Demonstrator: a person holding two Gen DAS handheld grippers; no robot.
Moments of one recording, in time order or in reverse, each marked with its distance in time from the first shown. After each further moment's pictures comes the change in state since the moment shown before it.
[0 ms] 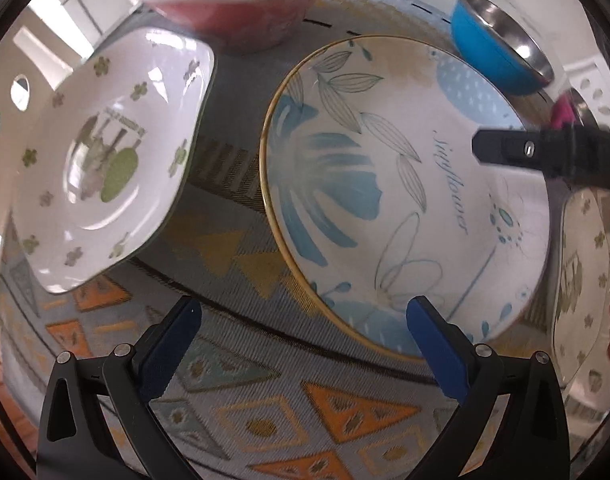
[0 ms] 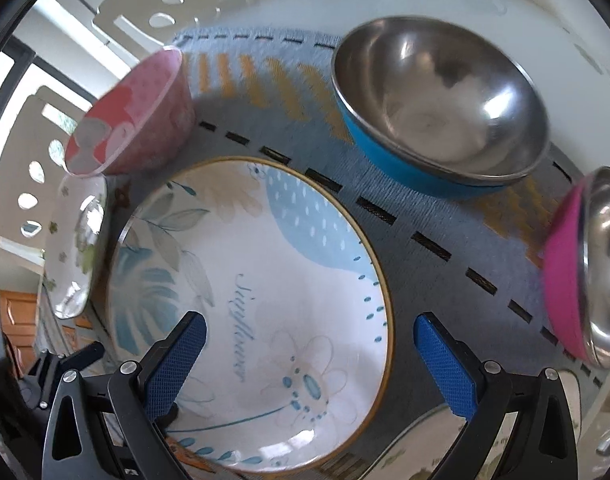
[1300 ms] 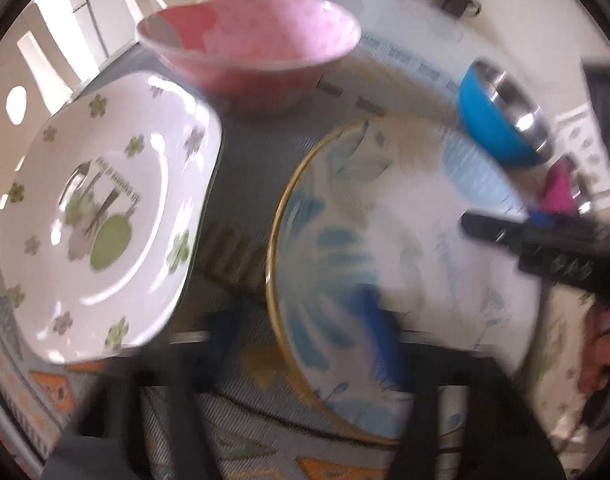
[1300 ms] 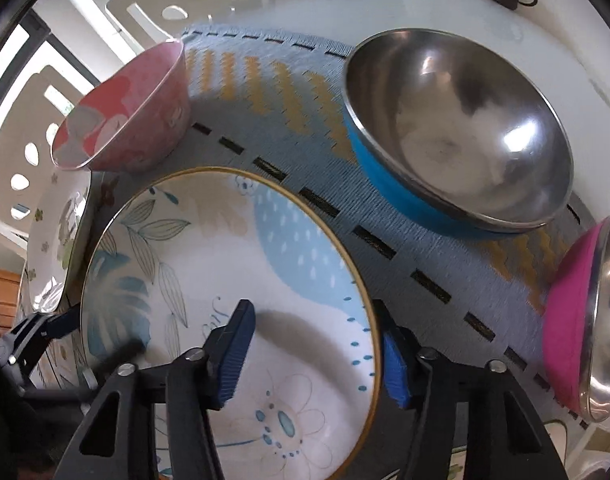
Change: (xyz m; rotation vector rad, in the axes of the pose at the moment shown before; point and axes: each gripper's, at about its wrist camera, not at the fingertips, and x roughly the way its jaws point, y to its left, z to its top) left arm -0.007 0.013 0.018 -0.050 -0.195 -0.095; right arm 0.012 -0.001 0.022 -0.094 -0.062 -0.031
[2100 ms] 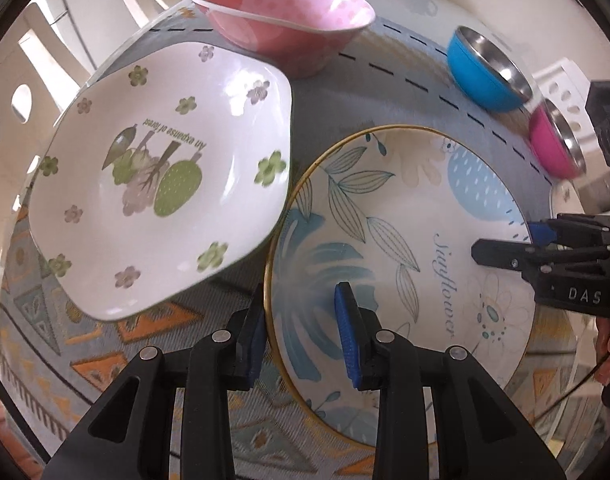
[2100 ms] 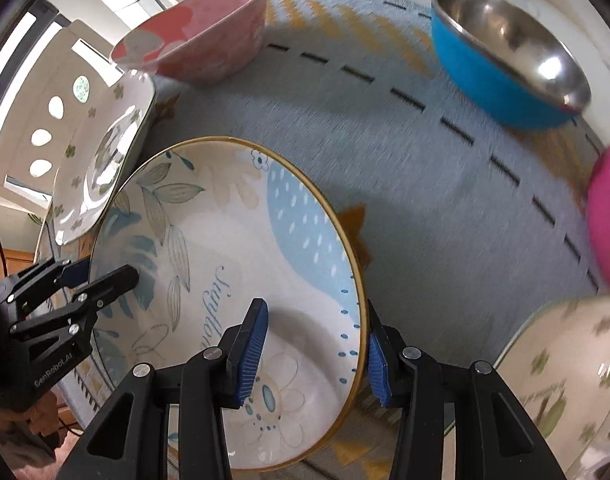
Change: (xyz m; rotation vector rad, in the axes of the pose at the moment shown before) left arm -0.026 0.036 -0.052 0.150 0.081 0.006; right arm -0.012 0.052 -0.067 0.008 0.116 0.050
